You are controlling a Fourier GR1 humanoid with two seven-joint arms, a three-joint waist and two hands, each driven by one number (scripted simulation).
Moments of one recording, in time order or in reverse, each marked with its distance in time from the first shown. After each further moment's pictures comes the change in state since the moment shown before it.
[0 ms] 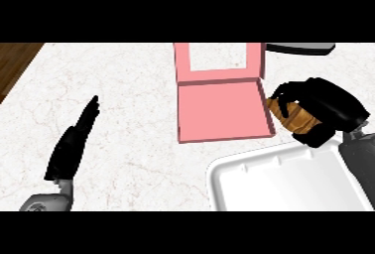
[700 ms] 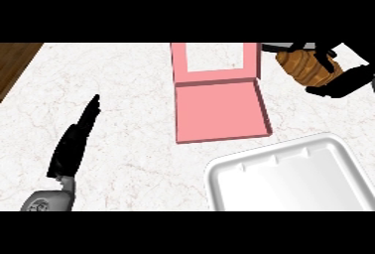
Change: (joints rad) left arm -0.020 -0.003 0.004 0.029 -0.011 0.006 0.007; right arm -0.380 -0.063 -0.150 0.432 -0.374 0.134 -0.476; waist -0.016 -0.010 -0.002
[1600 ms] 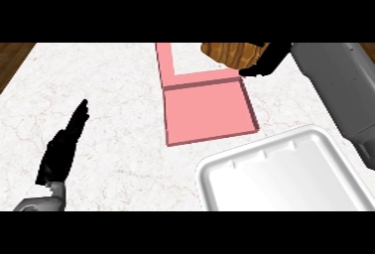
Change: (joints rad) left arm 0.043 0.015 0.044 -0.012 0.007 0.009 0.014; right arm -0.354 0.217 0.193 0.264 -0.102 0.030 0.063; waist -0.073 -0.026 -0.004
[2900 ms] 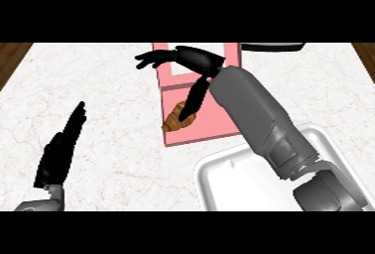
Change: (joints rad) left arm 0.018 -0.013 0.021 -0.002 -0.010 -0.003 -0.018; right arm -0.074 0.381 -0.050 0.371 0.017 -0.078 0.077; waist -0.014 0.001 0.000
